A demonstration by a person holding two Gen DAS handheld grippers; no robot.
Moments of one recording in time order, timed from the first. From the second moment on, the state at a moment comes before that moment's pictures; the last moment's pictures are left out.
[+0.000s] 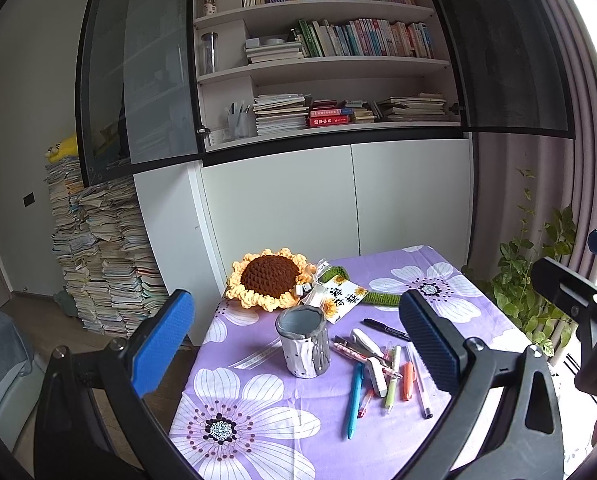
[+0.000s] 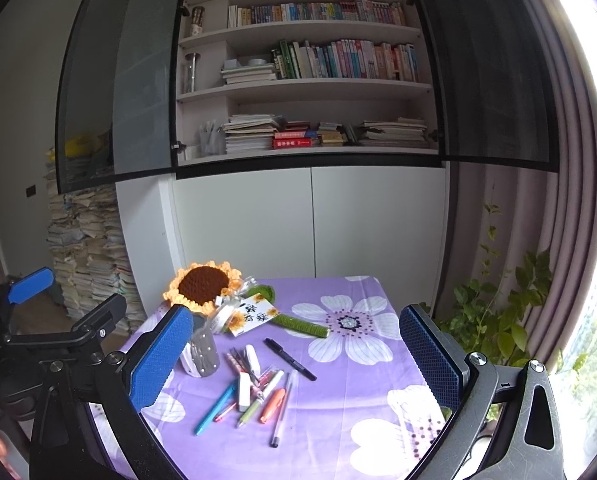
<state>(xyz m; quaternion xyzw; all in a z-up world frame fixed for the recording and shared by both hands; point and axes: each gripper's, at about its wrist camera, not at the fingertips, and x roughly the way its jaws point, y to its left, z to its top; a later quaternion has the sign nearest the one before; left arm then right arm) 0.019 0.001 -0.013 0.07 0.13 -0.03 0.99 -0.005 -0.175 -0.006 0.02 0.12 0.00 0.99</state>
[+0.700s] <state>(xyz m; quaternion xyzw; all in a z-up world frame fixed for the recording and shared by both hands) 0.046 0.010 -0.034 0.07 0.15 -0.03 0.99 0.018 -0.171 -0.019 0.01 0.16 0.01 0.99</state>
